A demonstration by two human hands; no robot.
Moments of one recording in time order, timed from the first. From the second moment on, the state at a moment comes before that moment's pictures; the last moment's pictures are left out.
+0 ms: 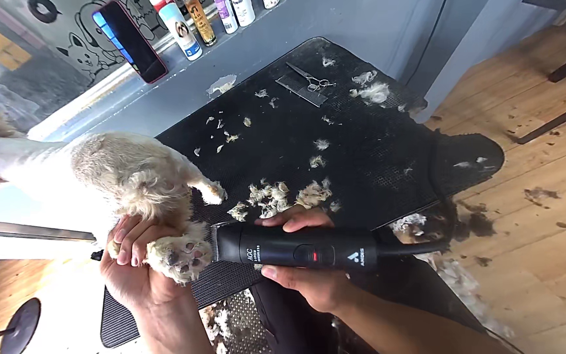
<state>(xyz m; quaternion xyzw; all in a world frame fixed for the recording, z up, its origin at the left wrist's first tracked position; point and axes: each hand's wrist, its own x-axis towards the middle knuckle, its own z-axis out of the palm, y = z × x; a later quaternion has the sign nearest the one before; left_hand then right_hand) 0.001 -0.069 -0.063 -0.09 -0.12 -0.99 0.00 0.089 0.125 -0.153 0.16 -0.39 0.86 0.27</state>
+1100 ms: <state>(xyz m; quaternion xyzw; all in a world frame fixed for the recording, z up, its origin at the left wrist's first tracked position) -0.003 -0.065 -0.073 -0.07 -0.13 -0.99 0.04 0.081 0.122 -0.161 0.14 -0.35 0.90 0.24</state>
